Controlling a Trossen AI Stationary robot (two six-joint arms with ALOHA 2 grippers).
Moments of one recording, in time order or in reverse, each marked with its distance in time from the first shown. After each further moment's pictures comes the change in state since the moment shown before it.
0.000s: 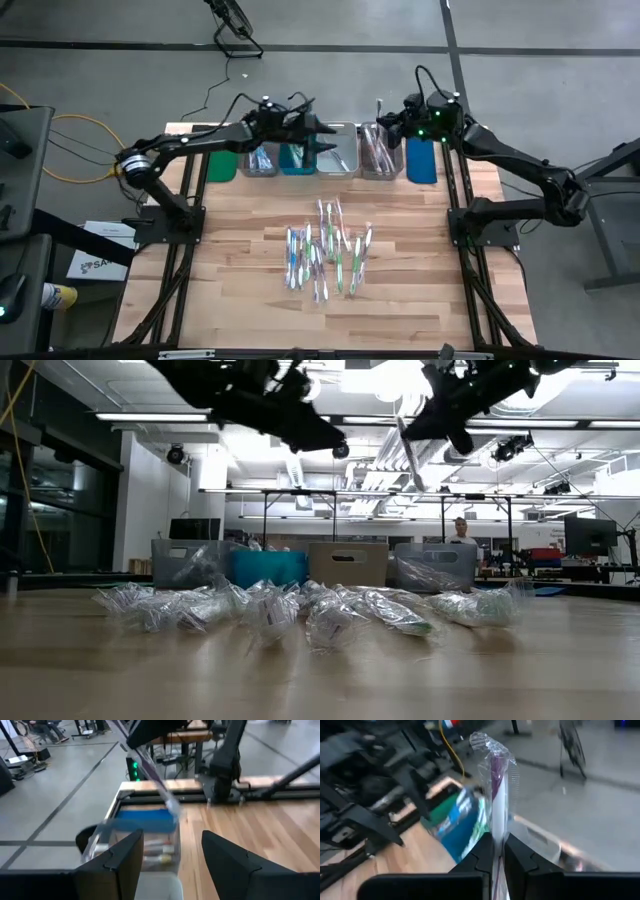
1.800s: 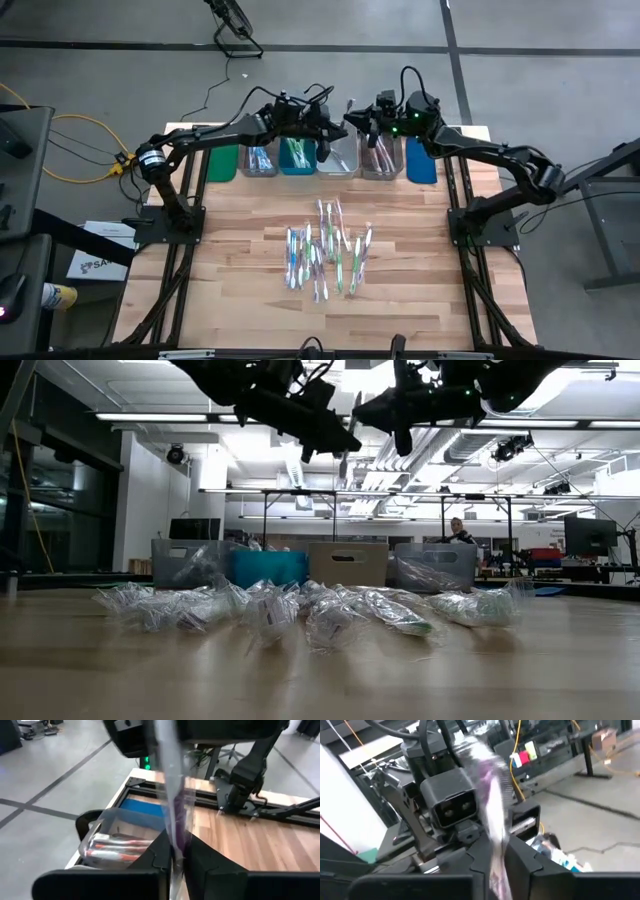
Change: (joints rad) left arm -0.030 0.125 0.191 -0.130 -0.095 -0.175; right arm 0.054 0.269 0.000 0.616 -0.223 0.099
